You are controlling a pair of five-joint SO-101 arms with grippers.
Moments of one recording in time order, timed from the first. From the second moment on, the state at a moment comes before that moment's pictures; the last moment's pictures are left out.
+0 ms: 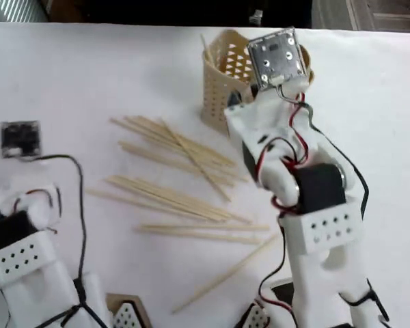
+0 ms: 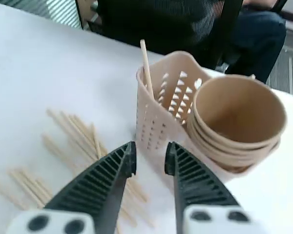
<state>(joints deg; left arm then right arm) -29.6 -55.7 57.4 61.7 -22.9 -18.5 -38.3 10.3 69.5 7.3</state>
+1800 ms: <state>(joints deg) 38.1 16.2 20.6 72.0 -42.9 39.2 -42.5 37.3 56.9 -2.2</state>
